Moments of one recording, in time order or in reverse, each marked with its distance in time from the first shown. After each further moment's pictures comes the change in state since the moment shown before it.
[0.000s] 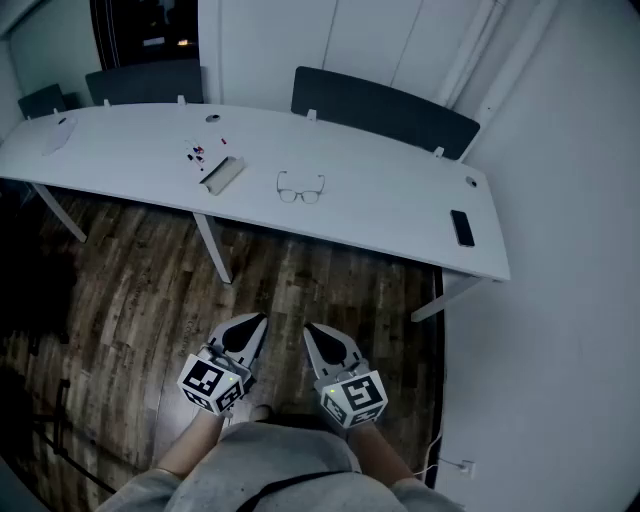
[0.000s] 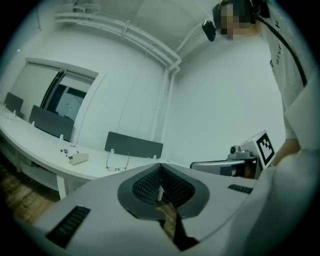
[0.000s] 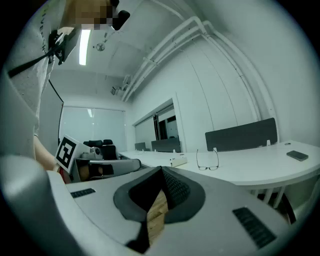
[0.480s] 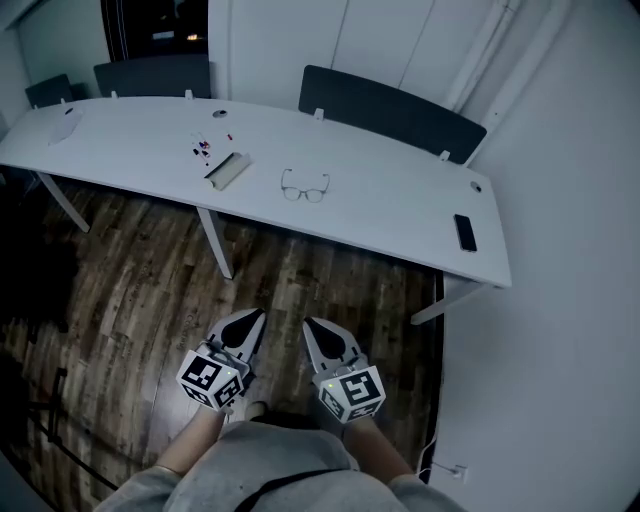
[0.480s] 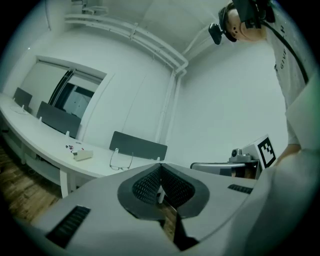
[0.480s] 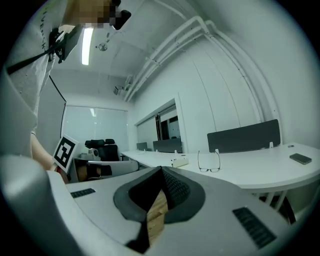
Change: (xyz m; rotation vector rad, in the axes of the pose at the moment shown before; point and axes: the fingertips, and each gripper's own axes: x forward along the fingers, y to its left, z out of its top) left arm 0.000 0.004 0.001 -0.053 -0.025 0.051; right arm 0.005 -0.005 0.005 -0.016 -0.007 0.022
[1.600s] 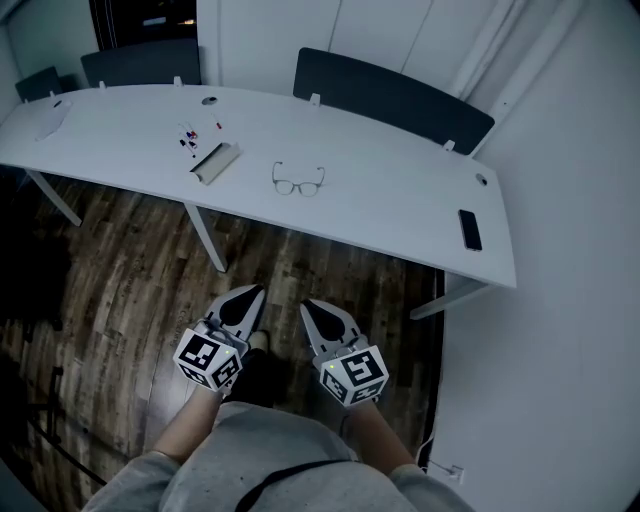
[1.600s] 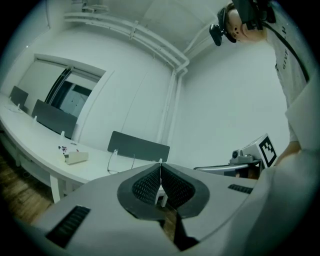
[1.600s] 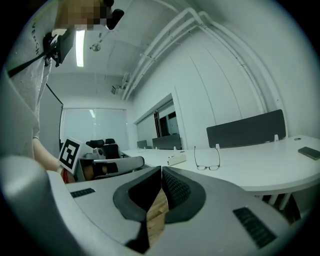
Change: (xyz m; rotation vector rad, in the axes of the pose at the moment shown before) left arm 0.078 0.042 -0.007 0.013 -0.013 -0.006; right arm 0.051 -0.063 -0.014 0.040 0.040 0.032
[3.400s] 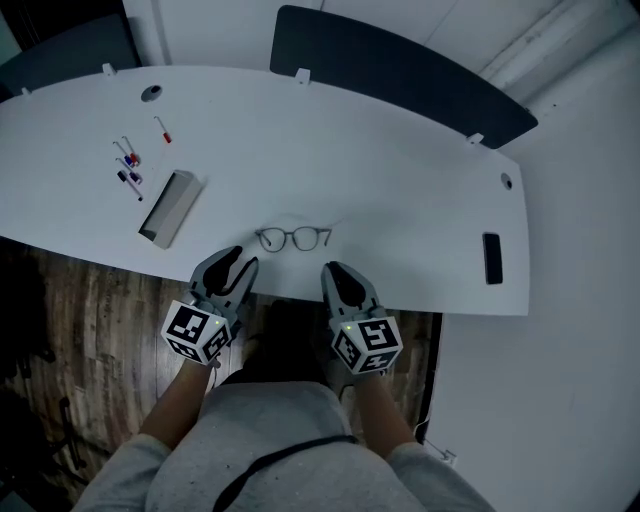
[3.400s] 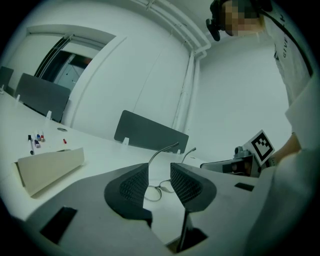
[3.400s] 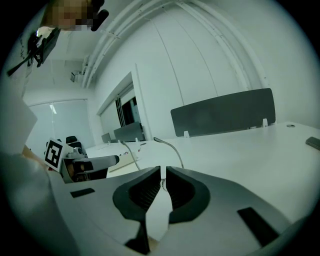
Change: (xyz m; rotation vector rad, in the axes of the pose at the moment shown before) left arm 0.256 0.261 -0.020 -0.057 0.158 -0.024; right arm 0.242 -0.275 -0.003 0.157 0.134 -0.299
